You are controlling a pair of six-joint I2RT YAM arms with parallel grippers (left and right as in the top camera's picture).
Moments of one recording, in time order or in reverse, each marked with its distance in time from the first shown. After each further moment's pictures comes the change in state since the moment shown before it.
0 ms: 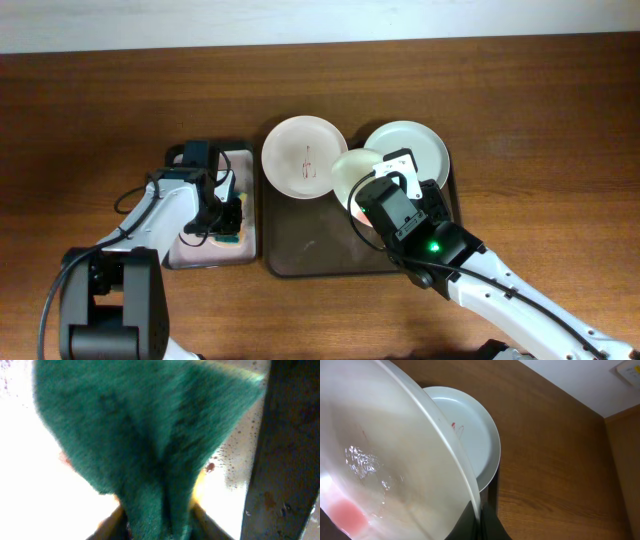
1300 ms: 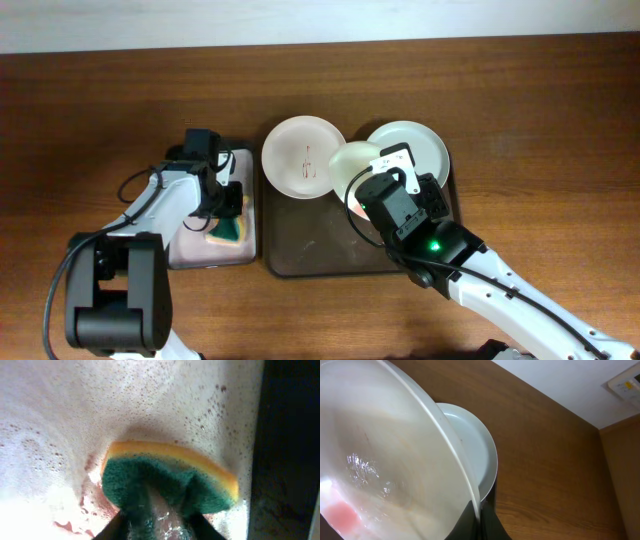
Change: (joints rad) left arm 0.001 0.068 0.052 0.143 -0.016 0.002; right arm 0.001 0.000 0.014 0.052 0.011 -0.051
